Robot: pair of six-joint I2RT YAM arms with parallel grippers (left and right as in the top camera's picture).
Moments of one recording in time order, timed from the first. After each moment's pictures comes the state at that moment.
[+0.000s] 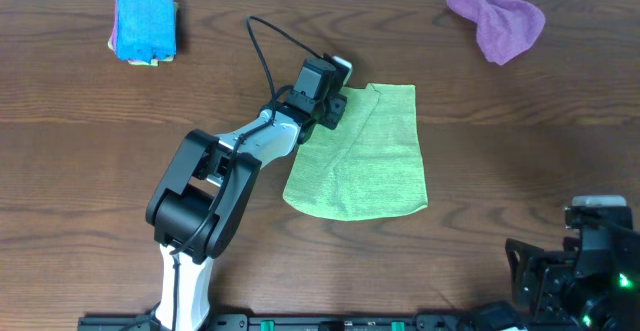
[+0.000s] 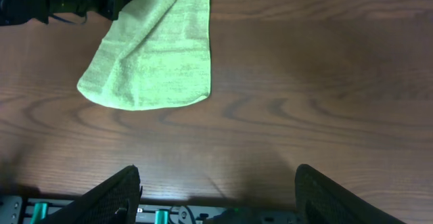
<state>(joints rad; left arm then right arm) -0.51 2.11 1.27 0.06 0.03 0.00 0.28 0.78 1.59 -1.69 0.10 0.27</state>
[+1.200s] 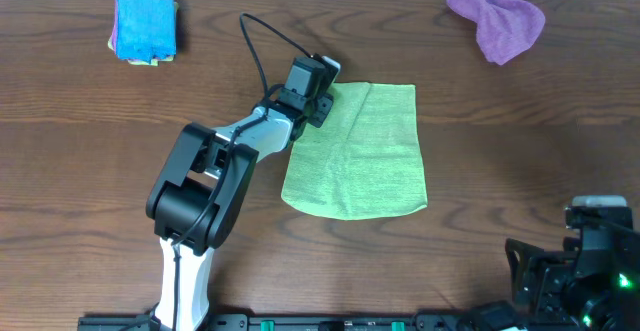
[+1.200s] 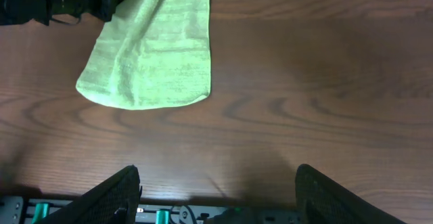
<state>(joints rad) -0.46 2.15 1.27 0.05 -0.05 0.10 0.28 0.78 1.59 -1.69 0.10 0.27</state>
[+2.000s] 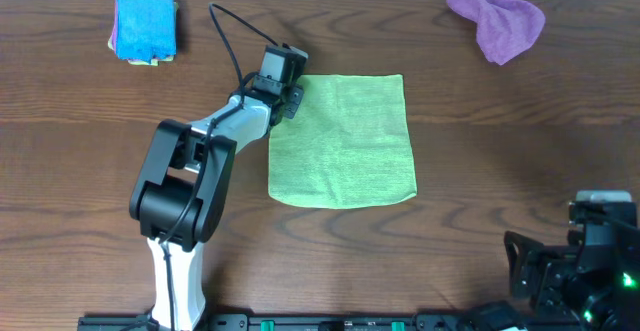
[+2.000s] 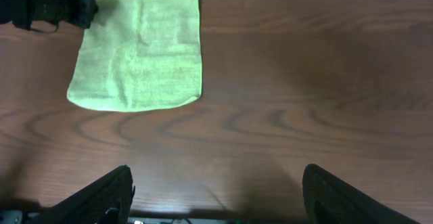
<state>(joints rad) -0.35 2.12 1.30 -0.08 -0.14 0.13 0.28 0.78 1.59 -1.64 0.12 0.27</state>
